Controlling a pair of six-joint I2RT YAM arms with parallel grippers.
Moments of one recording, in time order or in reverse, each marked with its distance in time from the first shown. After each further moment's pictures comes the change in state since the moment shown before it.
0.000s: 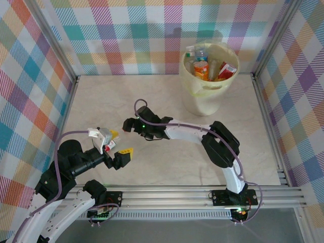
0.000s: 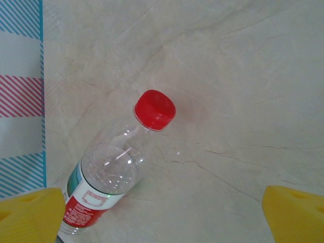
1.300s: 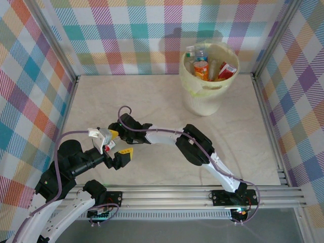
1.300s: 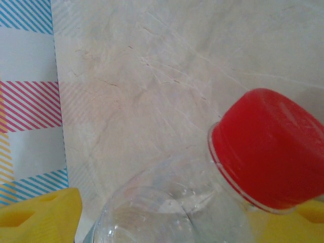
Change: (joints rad) left arm 0.000 0.000 0.000 0.000 0.000 0.000; right arm 0.077 0.356 0.325 0.124 -0.003 0.162
